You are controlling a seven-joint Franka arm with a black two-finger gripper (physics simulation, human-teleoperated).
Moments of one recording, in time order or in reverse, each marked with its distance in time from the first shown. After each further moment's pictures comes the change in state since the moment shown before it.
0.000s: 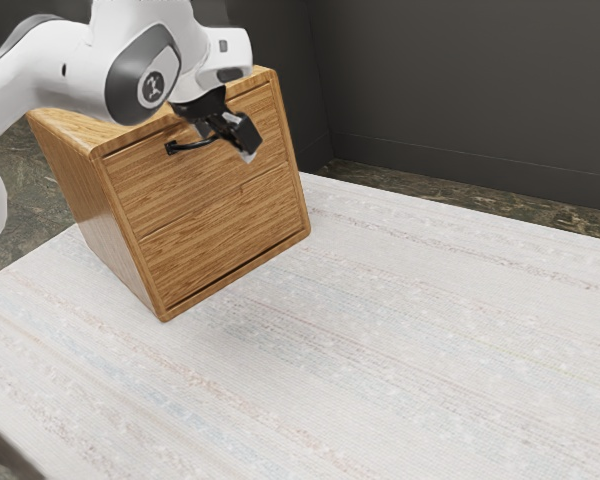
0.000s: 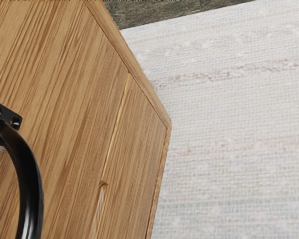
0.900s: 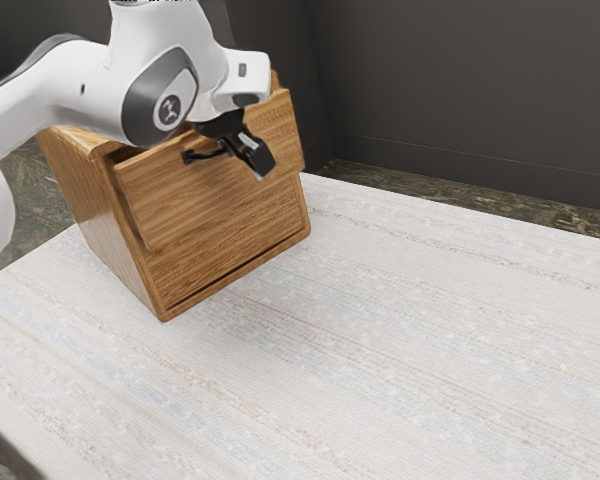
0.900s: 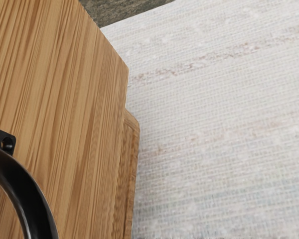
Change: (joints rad) arm -0.028 -0.023 -0.008 -0.099 0.004 0.075 0.092
